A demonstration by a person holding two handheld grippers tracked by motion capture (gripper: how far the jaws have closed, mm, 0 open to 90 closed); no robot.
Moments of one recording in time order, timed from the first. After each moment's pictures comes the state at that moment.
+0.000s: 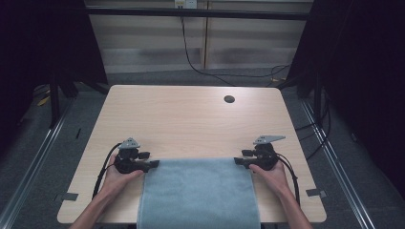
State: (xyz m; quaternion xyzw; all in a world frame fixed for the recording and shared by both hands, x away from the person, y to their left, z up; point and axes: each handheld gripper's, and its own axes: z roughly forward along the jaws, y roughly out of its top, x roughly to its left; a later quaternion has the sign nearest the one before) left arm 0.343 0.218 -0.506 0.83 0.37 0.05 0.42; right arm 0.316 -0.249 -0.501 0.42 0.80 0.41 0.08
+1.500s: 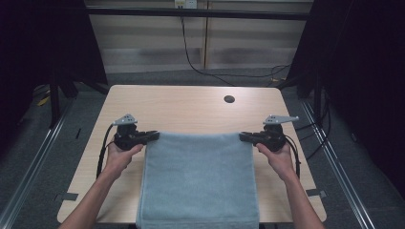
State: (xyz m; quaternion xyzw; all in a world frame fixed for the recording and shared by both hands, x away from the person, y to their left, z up) left arm 0.390 0.209 -0.441 0.79 0.35 0.07 0.50; right arm 0.341 -0.261 -0.431 0.39 0.77 0.49 0.10
